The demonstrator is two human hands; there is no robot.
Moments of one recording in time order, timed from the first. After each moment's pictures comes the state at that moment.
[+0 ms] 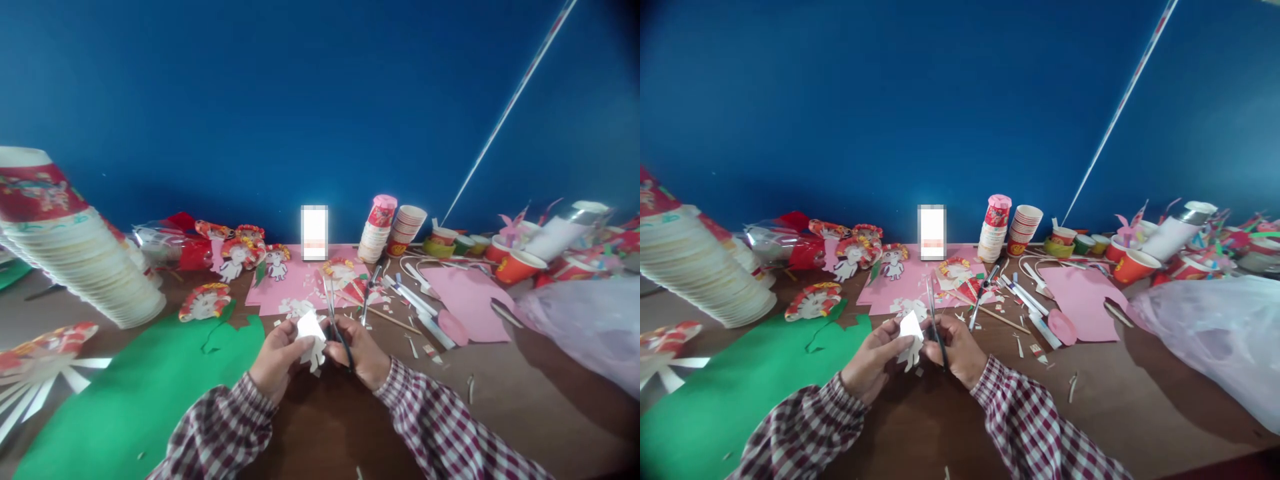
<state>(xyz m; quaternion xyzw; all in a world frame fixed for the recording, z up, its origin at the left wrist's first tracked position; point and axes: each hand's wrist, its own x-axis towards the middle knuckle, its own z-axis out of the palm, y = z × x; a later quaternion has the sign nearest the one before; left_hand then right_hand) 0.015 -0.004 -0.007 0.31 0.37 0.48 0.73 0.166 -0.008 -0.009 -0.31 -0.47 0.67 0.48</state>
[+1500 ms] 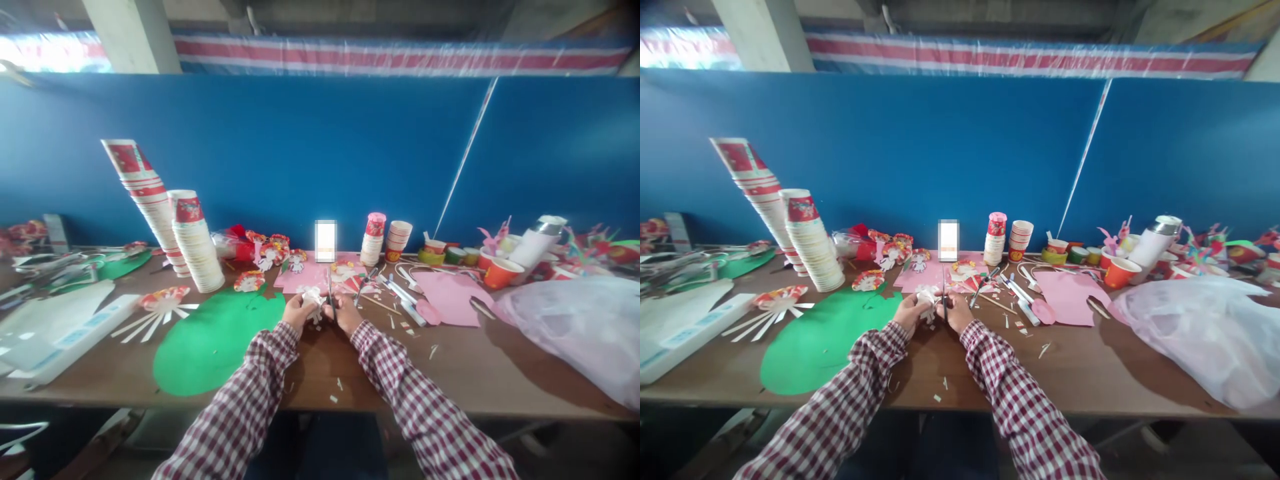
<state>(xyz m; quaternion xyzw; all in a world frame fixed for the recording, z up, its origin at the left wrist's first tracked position) 0.030 -0.011 -0.025 0.37 0.41 0.59 0.59 0.165 -0.013 -0.018 -0.38 -0.57 0.55 0.48</state>
